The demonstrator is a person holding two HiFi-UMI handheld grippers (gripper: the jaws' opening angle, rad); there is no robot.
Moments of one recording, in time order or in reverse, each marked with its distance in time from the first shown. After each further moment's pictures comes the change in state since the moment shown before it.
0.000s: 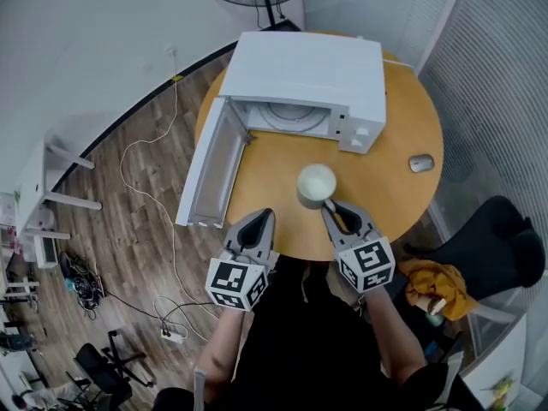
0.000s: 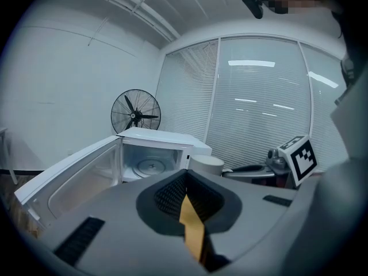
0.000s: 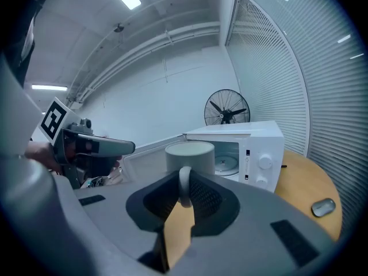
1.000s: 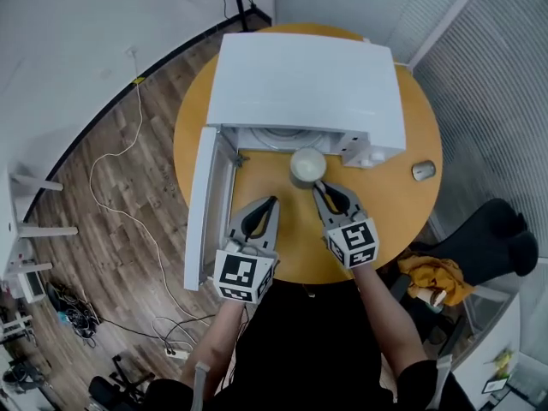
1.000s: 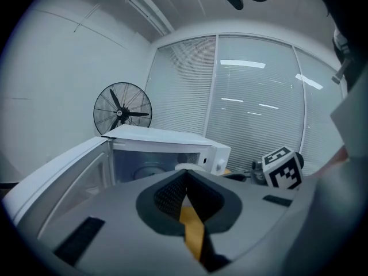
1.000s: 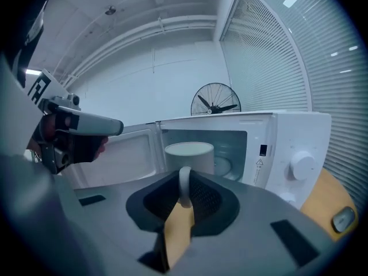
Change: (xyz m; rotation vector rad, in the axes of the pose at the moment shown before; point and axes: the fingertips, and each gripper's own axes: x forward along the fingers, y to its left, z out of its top) left arm 0.110 0.095 0.012 0.056 0.004 -0.148; right arm 0.156 -0.067 -0.011 -0.014 0.018 -0.159
